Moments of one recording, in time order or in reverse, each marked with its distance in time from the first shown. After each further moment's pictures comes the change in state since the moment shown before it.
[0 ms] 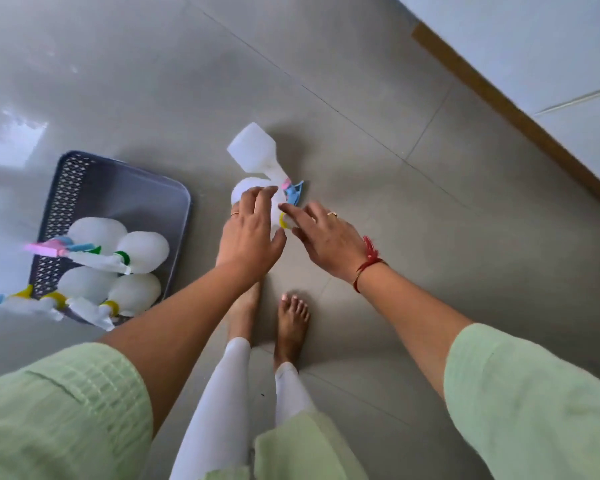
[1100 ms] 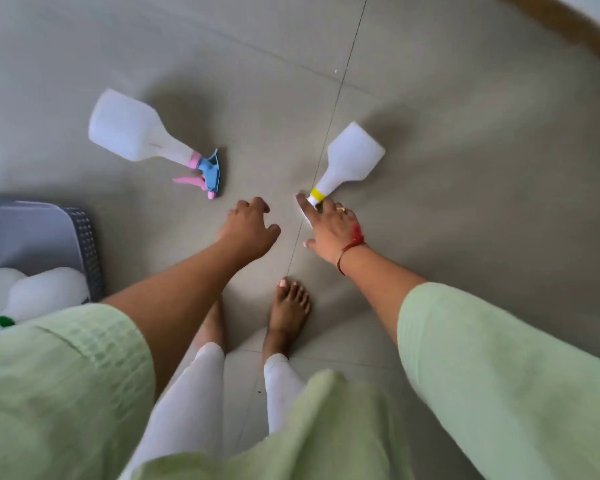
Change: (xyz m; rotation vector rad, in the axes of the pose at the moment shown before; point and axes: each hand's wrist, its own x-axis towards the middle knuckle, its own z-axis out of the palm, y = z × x) left_hand 0.068 0.036 0.157 0.190 -0.536 -0.077; right_hand -0.057 0.144 0.116 -0.034 -0.321 0.604
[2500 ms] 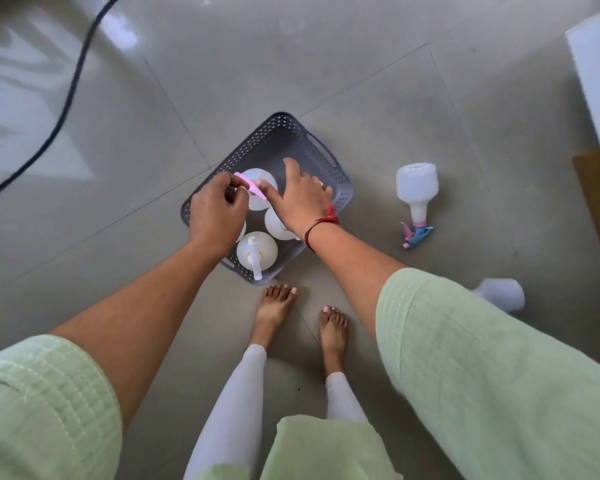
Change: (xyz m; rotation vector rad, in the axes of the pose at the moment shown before) left_hand -0.256 -0.373 -0.104 -0.966 0.911 -0.417; right_hand -0.088 -0.494 -0.054 -0.080 0.144 -0.501
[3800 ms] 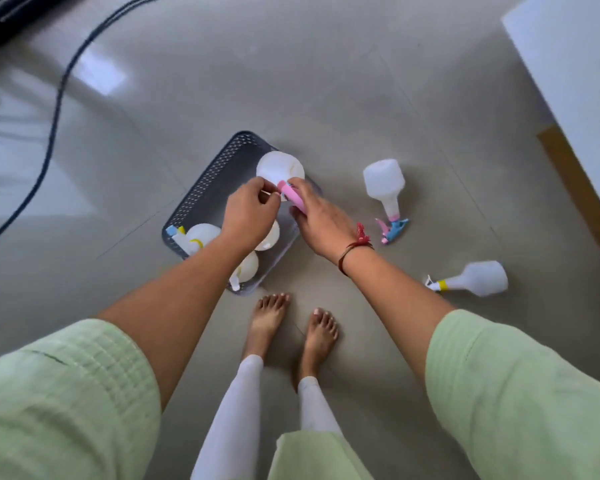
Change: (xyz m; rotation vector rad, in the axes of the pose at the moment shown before) left_hand -0.021 0.086 0.053 0.056 -0.242 0.084; right_hand -0.047 0.082 -0.055 0.177 0.012 -0.162
